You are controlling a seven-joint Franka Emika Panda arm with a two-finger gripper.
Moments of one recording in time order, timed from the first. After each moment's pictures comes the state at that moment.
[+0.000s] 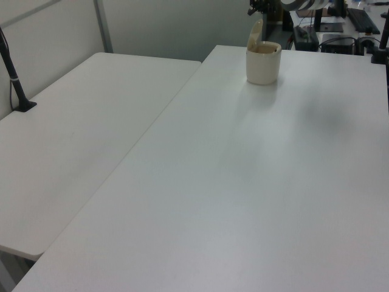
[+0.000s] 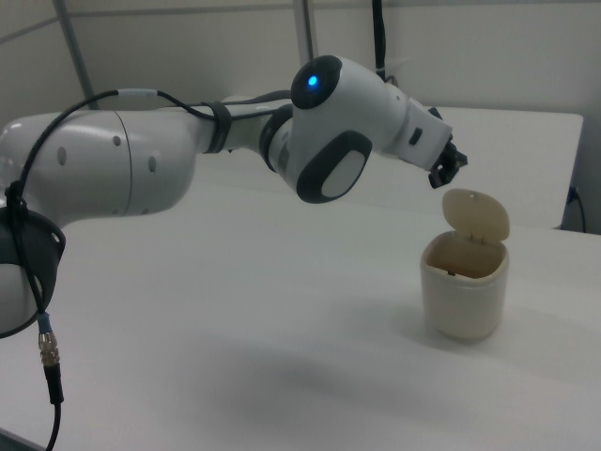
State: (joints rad) arm -0.36 0.49 -0.08 -1.43 0.24 2.81 0.63
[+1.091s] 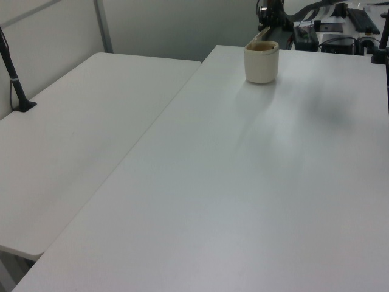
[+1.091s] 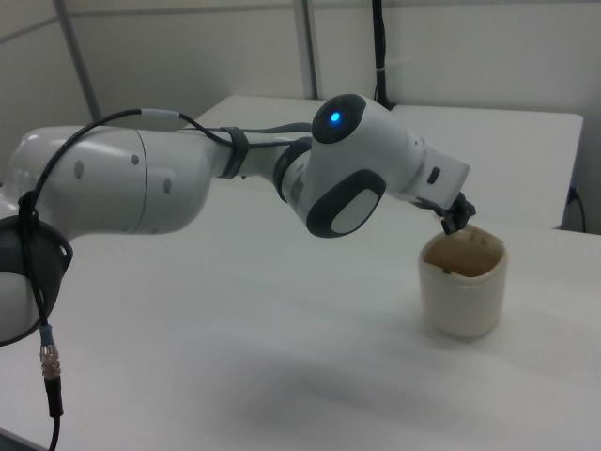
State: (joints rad) arm -0.40 0.50 -0.08 -1.51 0.24 2.79 0.47
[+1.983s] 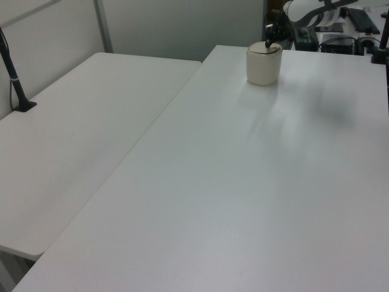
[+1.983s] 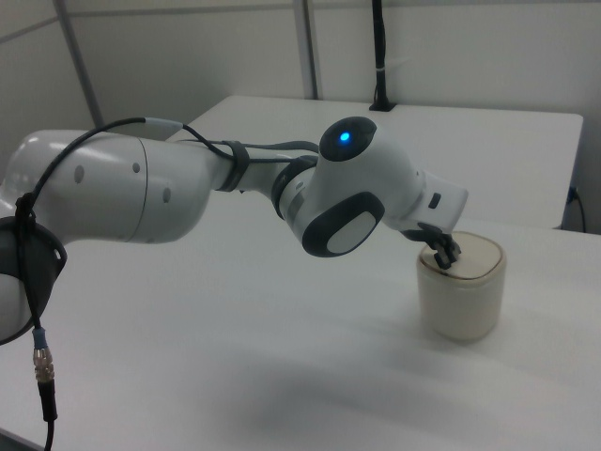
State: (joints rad) arm -0.42 0.48 -0.08 -1.60 0.24 2.71 0.30
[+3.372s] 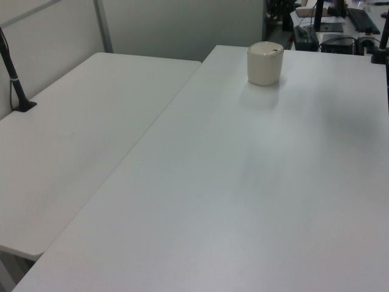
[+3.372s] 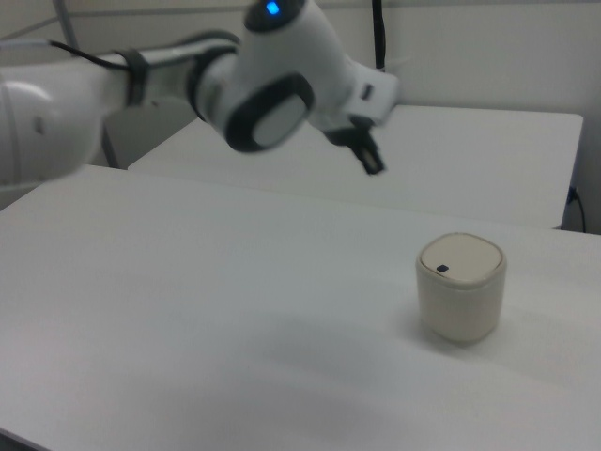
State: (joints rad) arm -0.40 0.22 -0.02 -1.61 0.24 2.43 0.29
